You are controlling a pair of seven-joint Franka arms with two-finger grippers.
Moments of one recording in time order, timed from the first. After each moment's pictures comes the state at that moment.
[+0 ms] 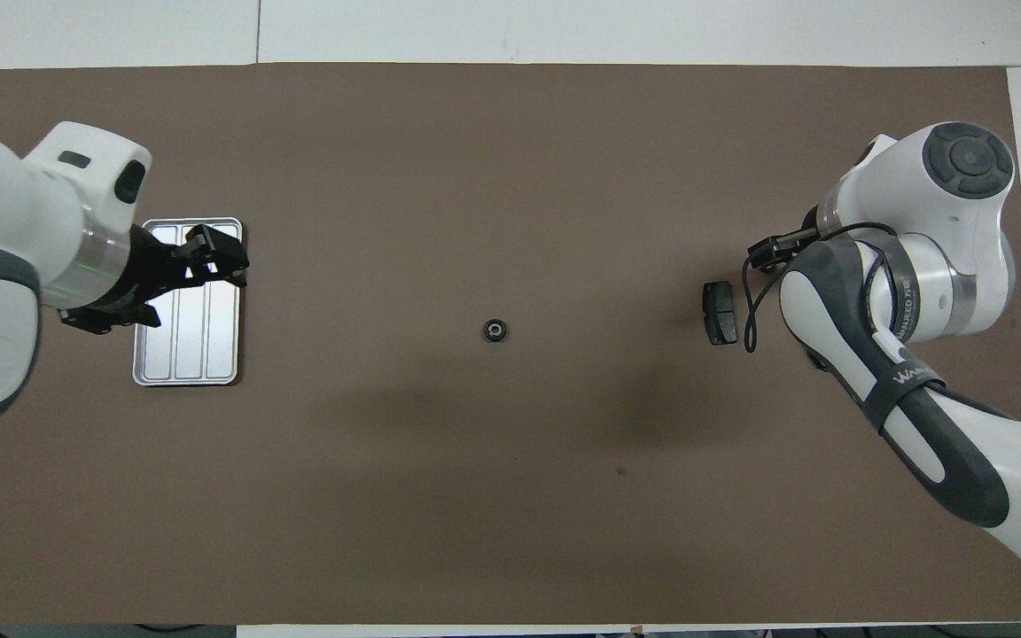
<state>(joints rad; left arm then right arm) -0.21 0.02 -0.07 -1.76 -0.04 1.76 -0.67 -0.04 0.33 0.09 -1.88 -0.09 2.22 -0.08</state>
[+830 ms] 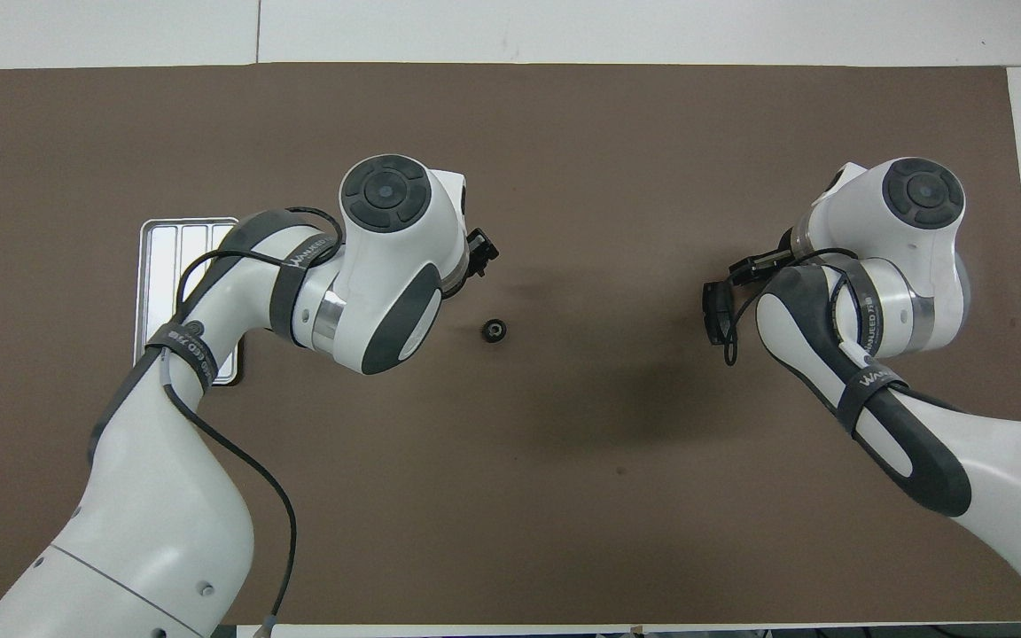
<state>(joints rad) -0.52 0.48 -0.07 -1.62 -0.04 2.10 -1.15 -0.03 0.38 0.09 -1.94 -0.09 2.32 -0.08</state>
